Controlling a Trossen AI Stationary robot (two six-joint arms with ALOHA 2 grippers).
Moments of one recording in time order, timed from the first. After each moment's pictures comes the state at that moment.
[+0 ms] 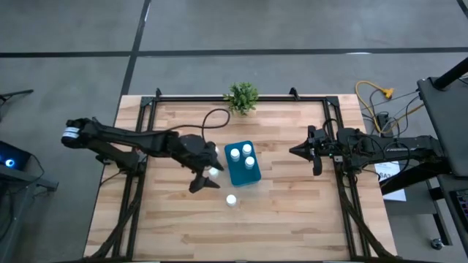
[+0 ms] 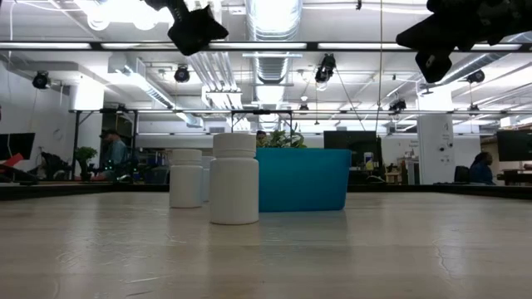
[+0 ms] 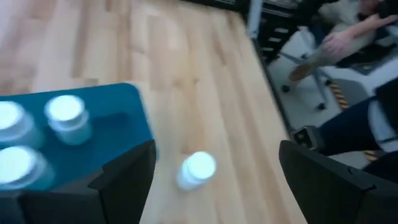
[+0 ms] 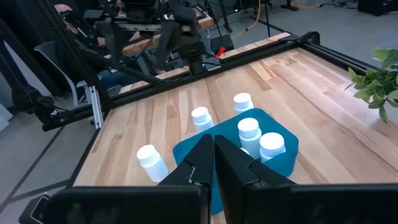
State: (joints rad) left arm -0.11 1.27 1.05 -0.37 0.25 -0.22; right arm 0.00 0.51 0.41 -0.10 0.00 0.36
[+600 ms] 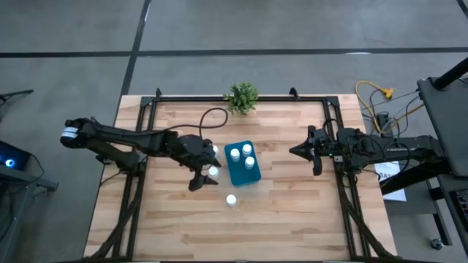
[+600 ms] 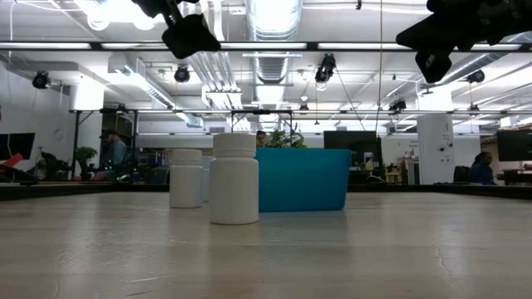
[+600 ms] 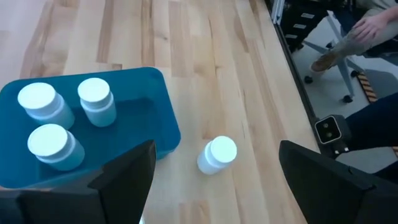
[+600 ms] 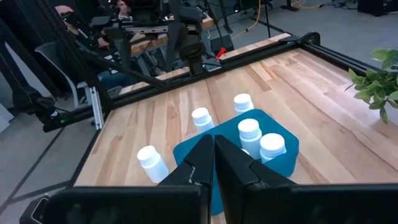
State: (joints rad) left arm -0.11 1.26 1.05 -0.44 0.17 -0.20; right arm 0.00 0.51 0.41 -0.09 0.00 0.36
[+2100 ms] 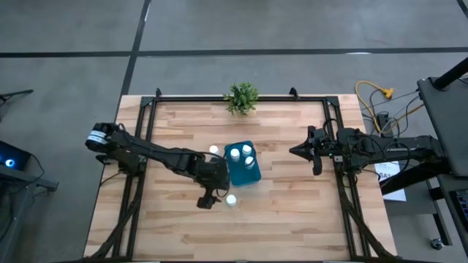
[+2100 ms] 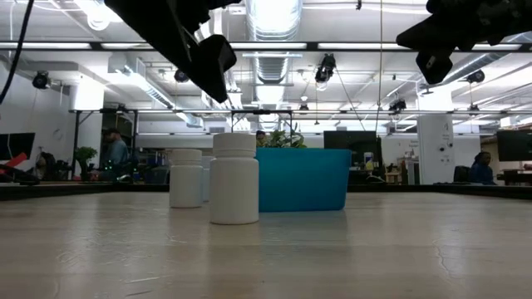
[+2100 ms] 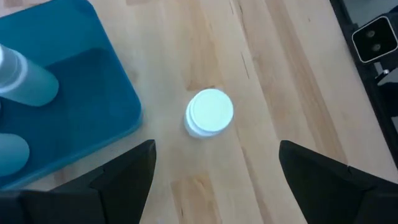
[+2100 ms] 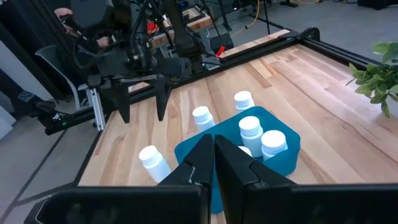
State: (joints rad) left arm -0.24 1.59 1.21 -0.59 0.13 -0.05; right arm 0.00 0.51 0.41 -0.10 0.00 0.39
